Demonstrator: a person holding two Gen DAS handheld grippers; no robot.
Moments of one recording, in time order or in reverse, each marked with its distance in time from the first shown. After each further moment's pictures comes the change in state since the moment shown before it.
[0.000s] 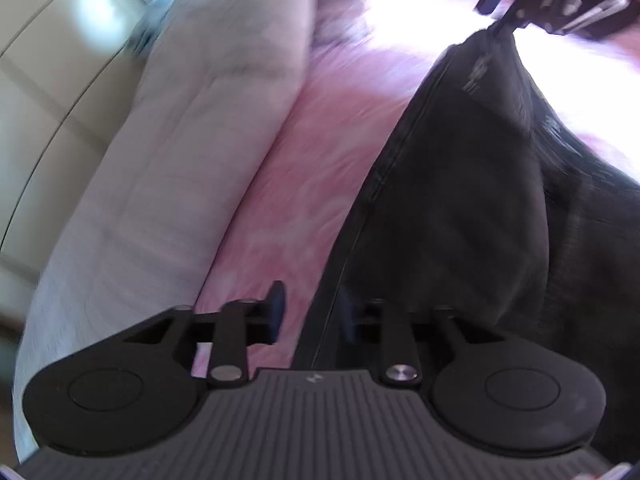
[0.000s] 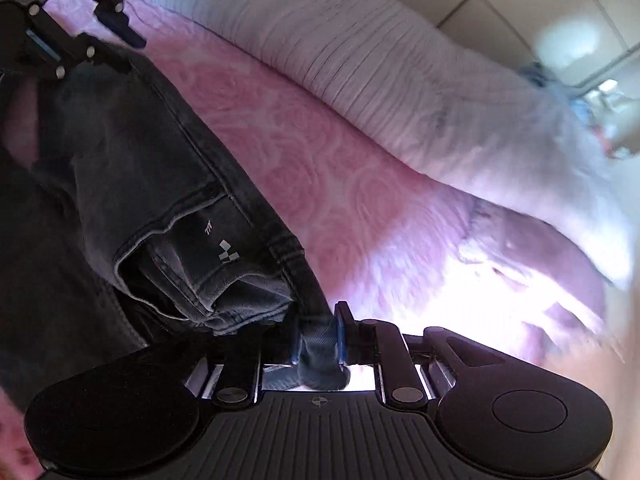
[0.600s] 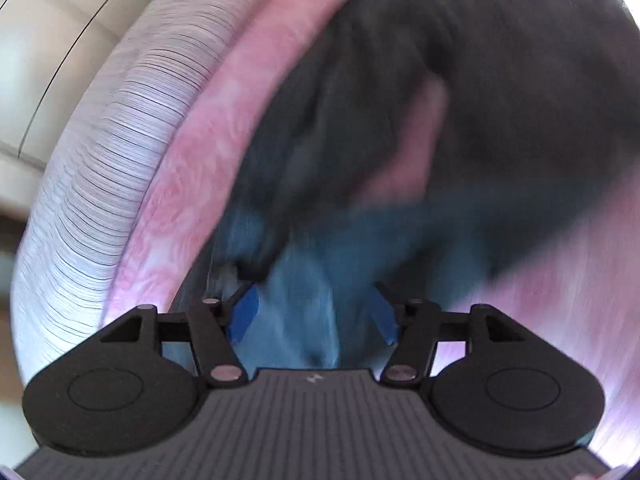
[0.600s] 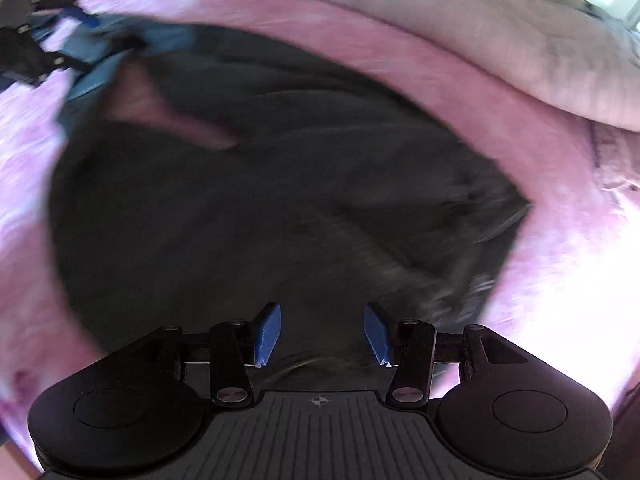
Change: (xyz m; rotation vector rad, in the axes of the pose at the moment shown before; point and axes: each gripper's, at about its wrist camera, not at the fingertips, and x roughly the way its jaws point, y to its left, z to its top) left arm -0.091 -0.028 -0.271 0.074 0.219 0.055; right arm -0.037 0.179 -0.056 0.127 0.020 0.331
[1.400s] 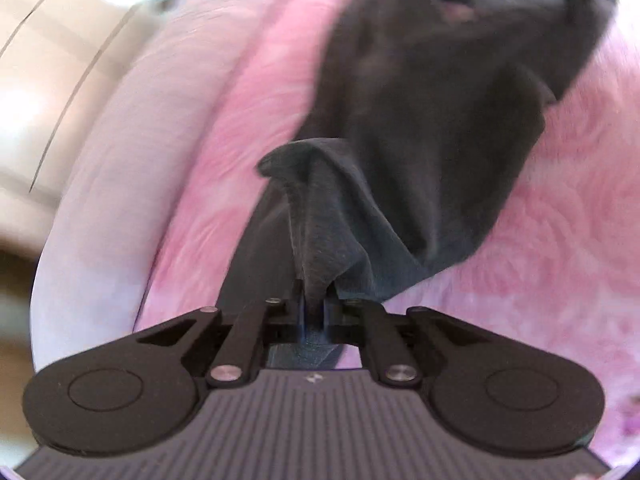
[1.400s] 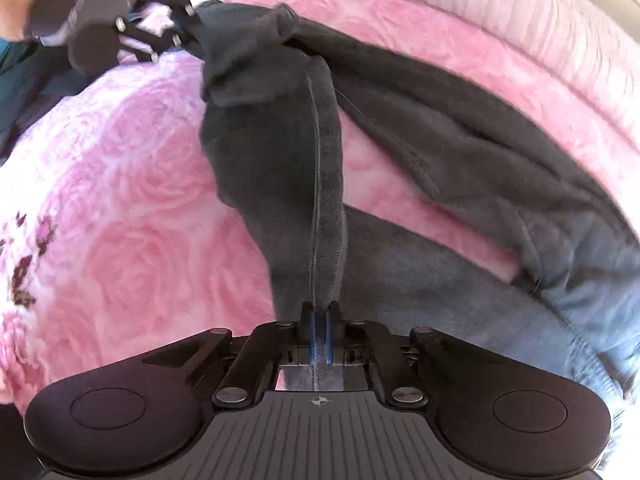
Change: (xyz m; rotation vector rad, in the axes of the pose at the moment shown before) left arm 0.018 0.106 -0.153 -0.008 -0.138 0.031; right arm 0.050 0.182 0.128 -0.069 -0.009 0.151
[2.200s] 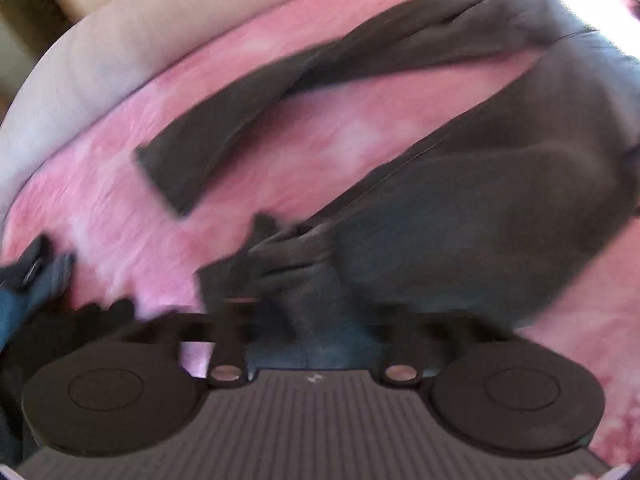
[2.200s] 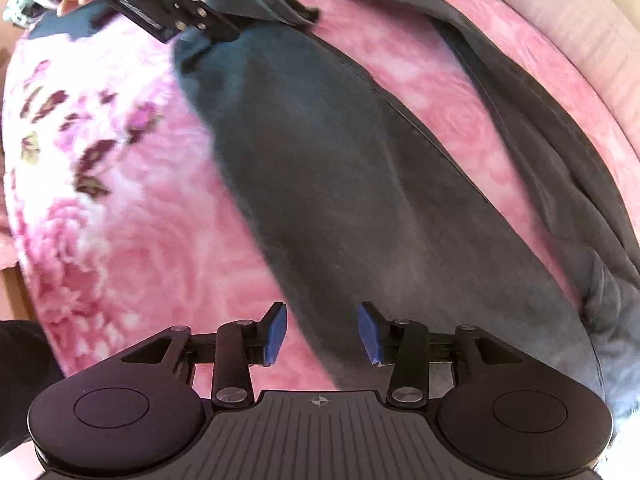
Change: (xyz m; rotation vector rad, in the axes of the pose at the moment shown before) left arm -0.015 -0.055 -0.038 -0.629 0.222 -0.024; right arm 0.018 0.092 -0.018 -0.266 0.141 0.013
